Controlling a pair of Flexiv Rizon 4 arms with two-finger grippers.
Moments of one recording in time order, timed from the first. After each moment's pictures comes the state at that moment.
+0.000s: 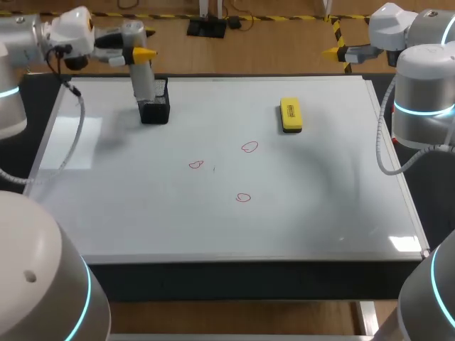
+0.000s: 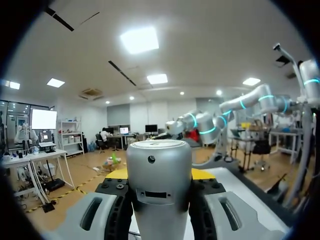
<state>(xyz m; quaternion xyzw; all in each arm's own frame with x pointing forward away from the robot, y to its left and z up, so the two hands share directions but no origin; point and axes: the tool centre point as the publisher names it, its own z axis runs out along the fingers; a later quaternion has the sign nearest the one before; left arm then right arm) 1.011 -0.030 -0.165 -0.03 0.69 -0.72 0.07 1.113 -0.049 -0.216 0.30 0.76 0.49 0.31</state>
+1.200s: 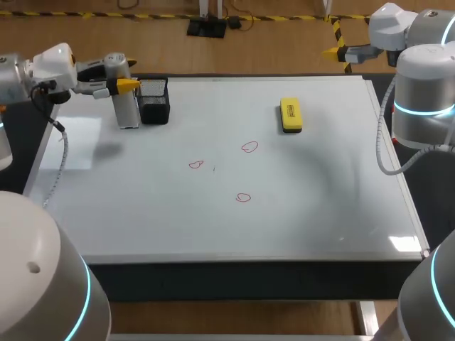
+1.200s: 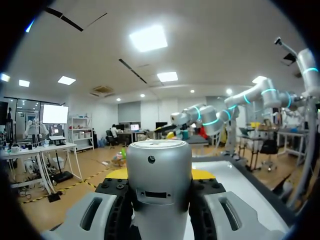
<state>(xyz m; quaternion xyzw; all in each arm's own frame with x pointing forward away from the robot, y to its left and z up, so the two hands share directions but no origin) 0.986 0.012 -0.210 -0.07 0.69 -0.71 0.10 1.114 -0.049 -0.216 0.30 0.76 0.49 0.31</state>
